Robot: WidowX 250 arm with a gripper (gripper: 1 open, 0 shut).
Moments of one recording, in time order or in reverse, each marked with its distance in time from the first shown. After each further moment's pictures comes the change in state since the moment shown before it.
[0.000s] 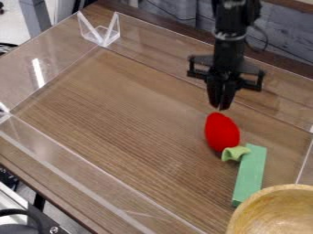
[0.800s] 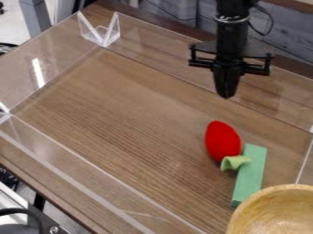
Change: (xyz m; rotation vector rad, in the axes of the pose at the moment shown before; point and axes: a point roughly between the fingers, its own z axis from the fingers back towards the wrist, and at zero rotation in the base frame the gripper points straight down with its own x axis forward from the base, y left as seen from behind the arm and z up) arm -0.002 -0.008 0.028 -0.038 -0.036 0.062
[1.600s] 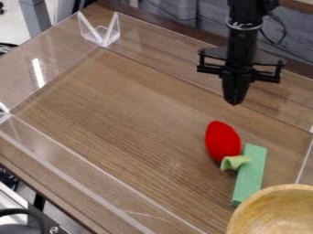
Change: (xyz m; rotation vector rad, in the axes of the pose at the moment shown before) arm -0.004 -0.006 -0.005 0.033 0.010 0.031
